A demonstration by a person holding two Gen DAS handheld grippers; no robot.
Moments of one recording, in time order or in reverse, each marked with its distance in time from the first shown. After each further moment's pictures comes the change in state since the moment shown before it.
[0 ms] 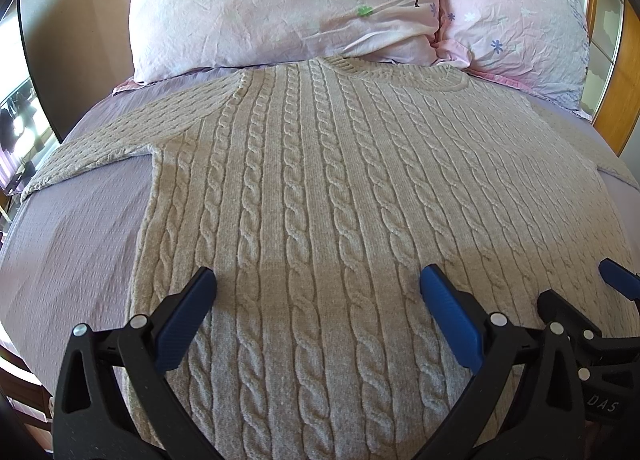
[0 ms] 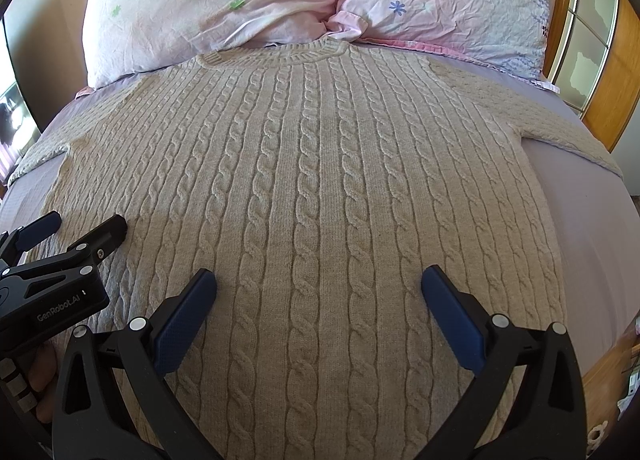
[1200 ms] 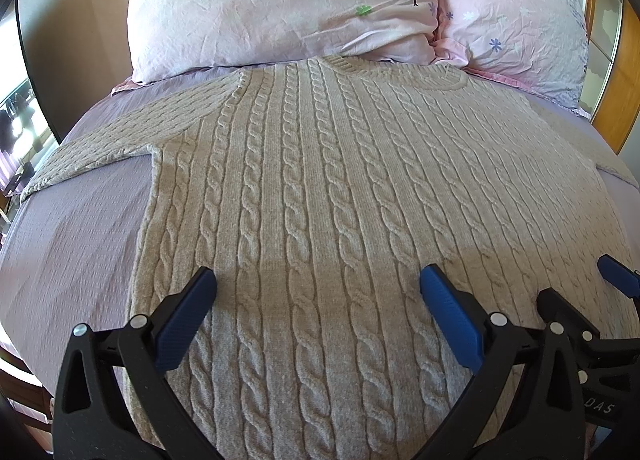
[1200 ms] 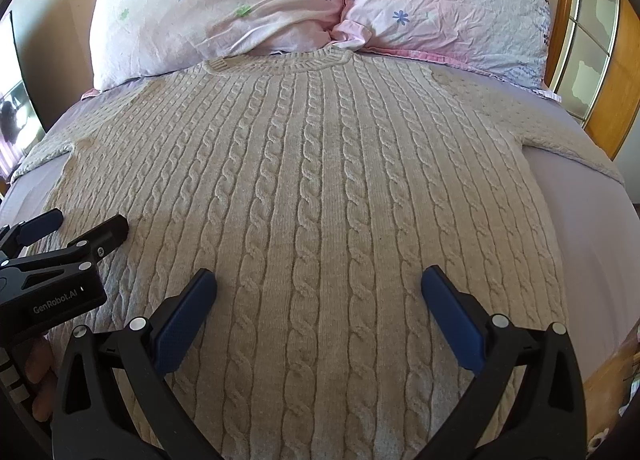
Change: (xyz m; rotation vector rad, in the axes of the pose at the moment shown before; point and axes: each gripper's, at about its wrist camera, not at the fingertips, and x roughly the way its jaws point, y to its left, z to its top) left arm -0.001 0.000 0.002 0.003 -0.002 -0.001; right arm -0.002 -0.002 -0.001 -0.016 -0.031 0.009
